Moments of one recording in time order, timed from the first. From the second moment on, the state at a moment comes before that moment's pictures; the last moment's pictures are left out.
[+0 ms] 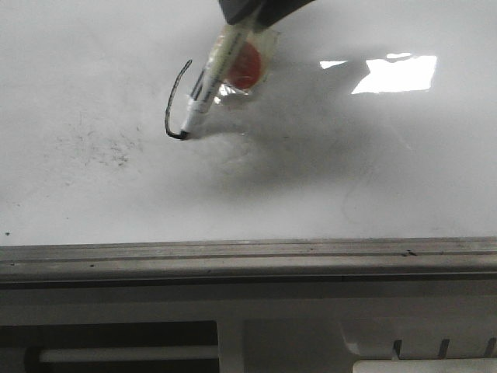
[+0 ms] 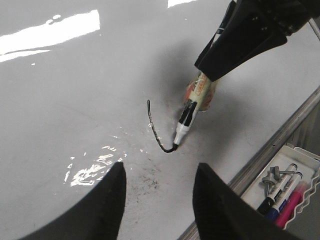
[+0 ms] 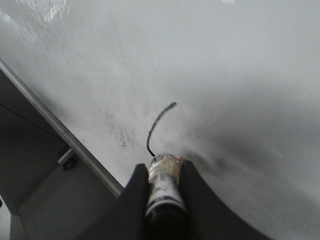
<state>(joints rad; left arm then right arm) -0.77 0.53 -0.35 0.25 0.09 -0.17 0.59 1.26 -1.05 0.45 0.56 -0.29</state>
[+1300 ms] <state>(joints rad) -0.83 0.64 -0.35 0.25 0.04 -0.17 0.75 1.22 -1.18 0.33 0.64 -0.31</state>
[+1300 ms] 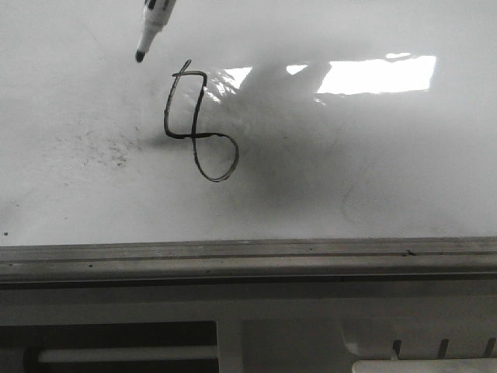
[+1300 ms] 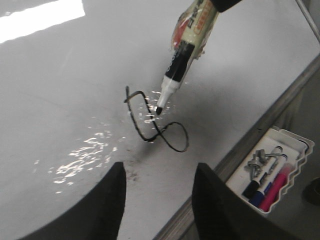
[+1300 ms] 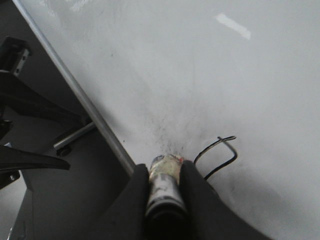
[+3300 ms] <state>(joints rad) -0.78 1.09 -0.37 -0.38 -0.21 -0.17 0.78 1.22 -1.06 0.41 0.74 -0.28</state>
